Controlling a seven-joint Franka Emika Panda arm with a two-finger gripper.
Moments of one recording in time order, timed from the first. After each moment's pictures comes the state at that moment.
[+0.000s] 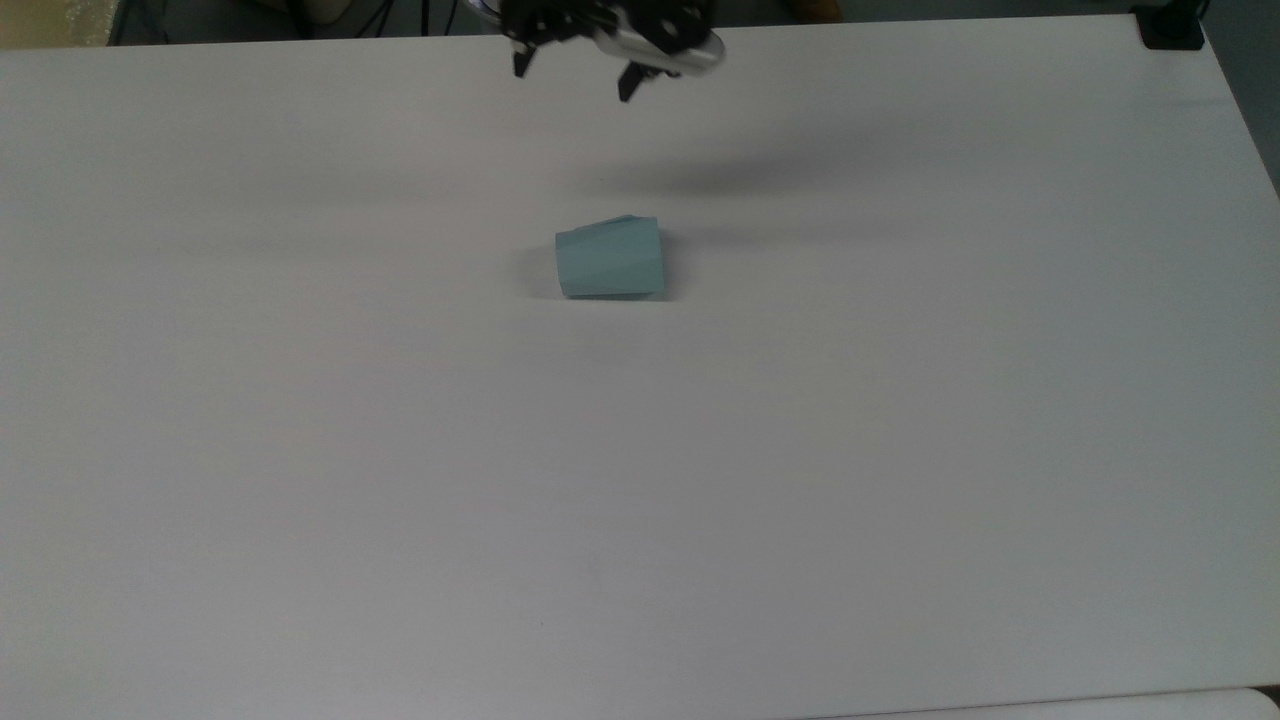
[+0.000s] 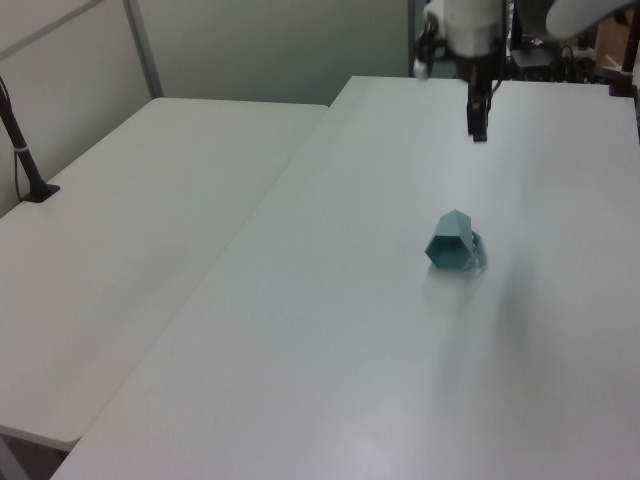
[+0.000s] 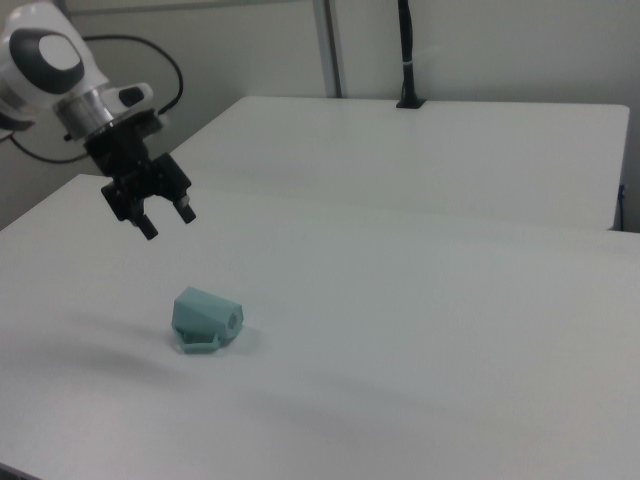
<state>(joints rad) 0.57 0.05 -0.05 -1.73 -0.41 1.58 0.34</state>
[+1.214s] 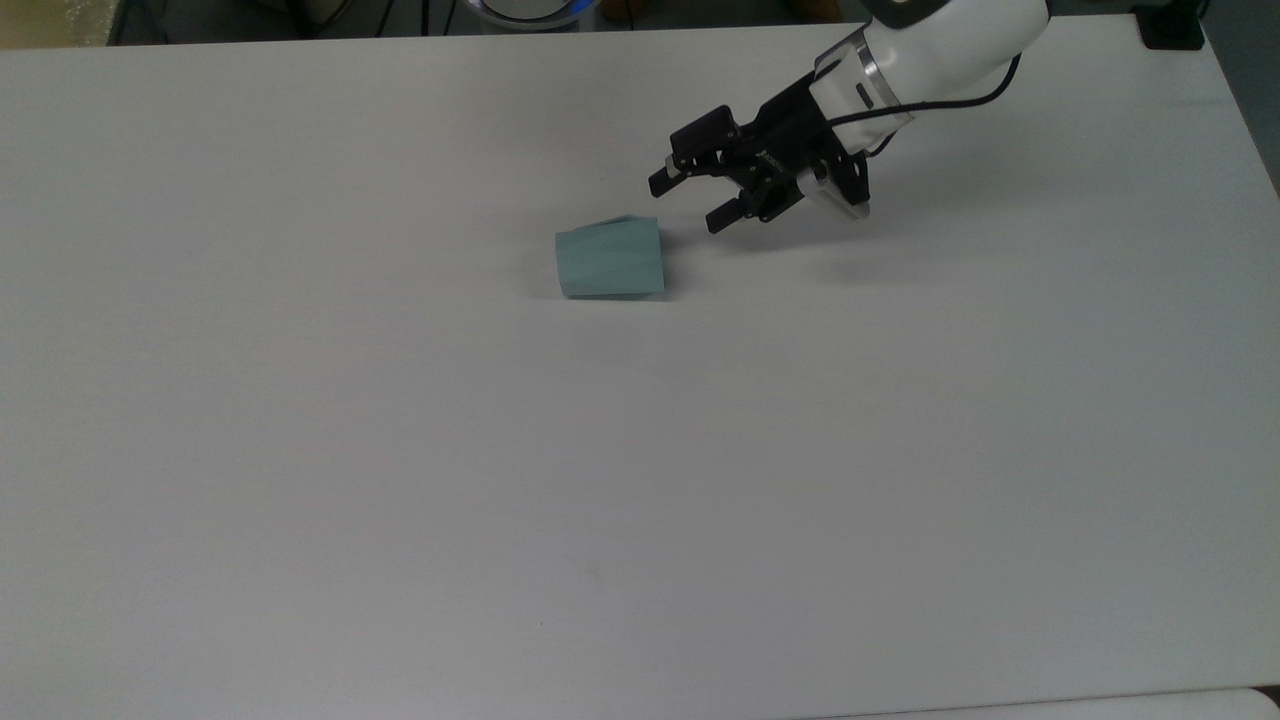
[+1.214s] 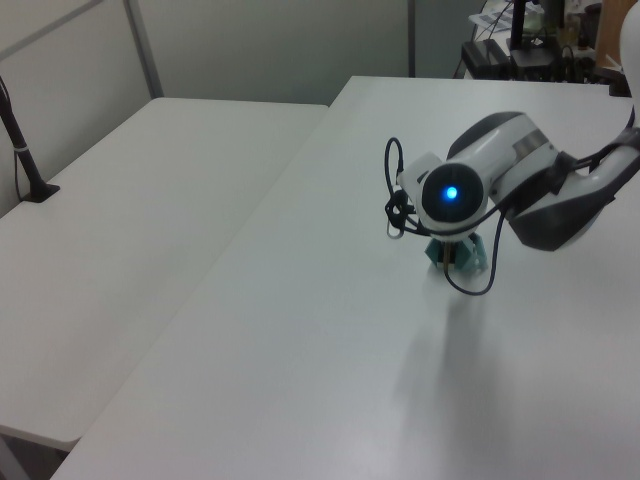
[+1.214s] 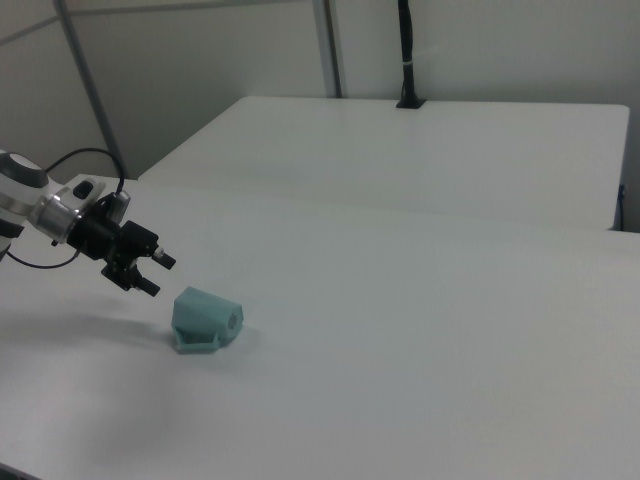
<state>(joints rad) 0.84 0.40 -0.05 -1.72 -0.76 1.64 0.77</state>
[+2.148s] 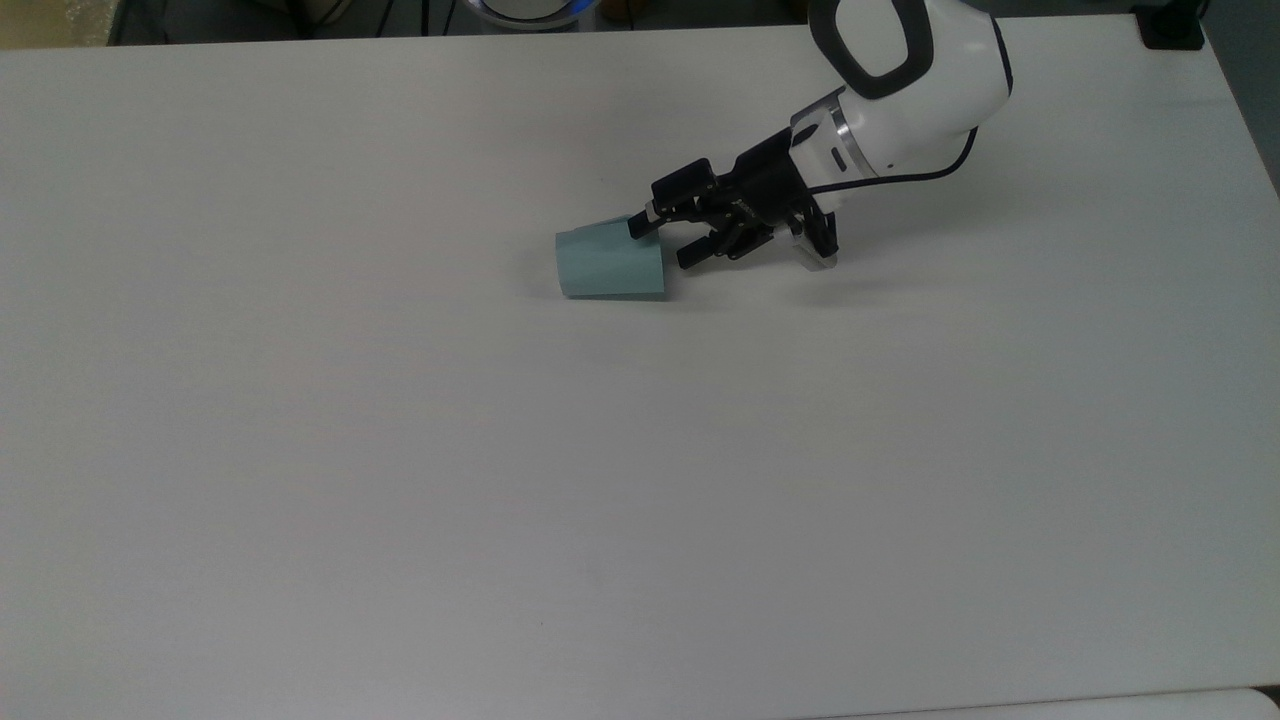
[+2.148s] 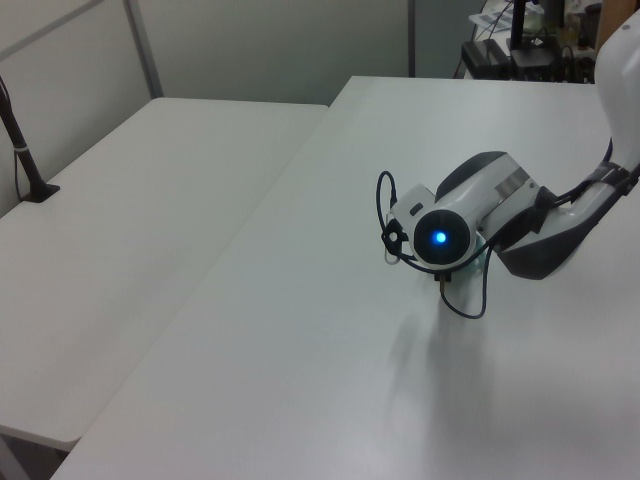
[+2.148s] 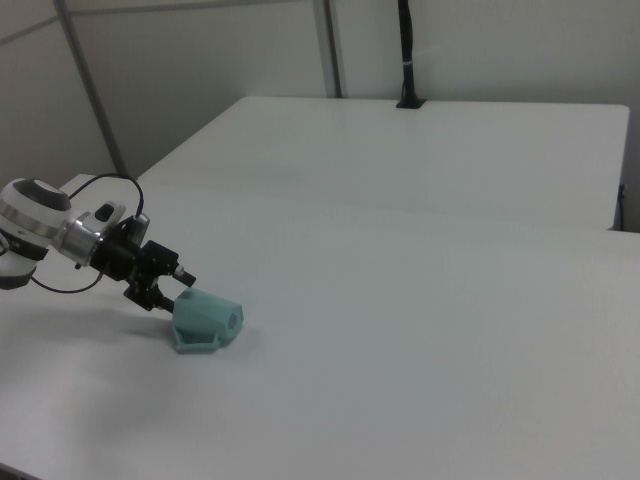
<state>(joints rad) 0.83 0.49 -0.07 -1.74 -0.82 1.68 0.77</state>
